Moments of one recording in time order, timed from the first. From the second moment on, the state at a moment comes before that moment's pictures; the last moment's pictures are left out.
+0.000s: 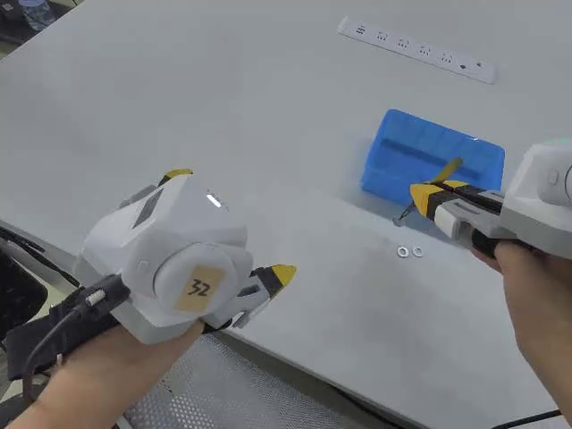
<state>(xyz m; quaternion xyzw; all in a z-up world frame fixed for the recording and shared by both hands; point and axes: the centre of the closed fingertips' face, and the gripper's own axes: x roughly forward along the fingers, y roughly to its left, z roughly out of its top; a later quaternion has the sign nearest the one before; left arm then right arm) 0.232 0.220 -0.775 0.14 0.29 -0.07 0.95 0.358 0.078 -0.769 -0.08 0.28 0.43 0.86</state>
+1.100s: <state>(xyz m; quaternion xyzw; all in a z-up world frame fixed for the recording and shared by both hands) 0.231 0.219 -0.777 0.15 0.29 -0.07 0.94 0.426 0.077 -0.778 -0.08 0.25 0.37 0.89</state>
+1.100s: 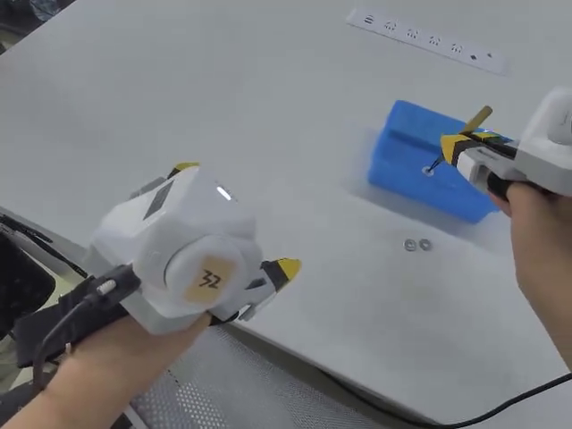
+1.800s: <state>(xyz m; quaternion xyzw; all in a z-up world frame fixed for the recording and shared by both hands) 0.231 0.217 -0.777 0.14 0.29 -0.08 0.94 0.426 0.082 -0.808 -0.12 0.26 0.38 0.88</state>
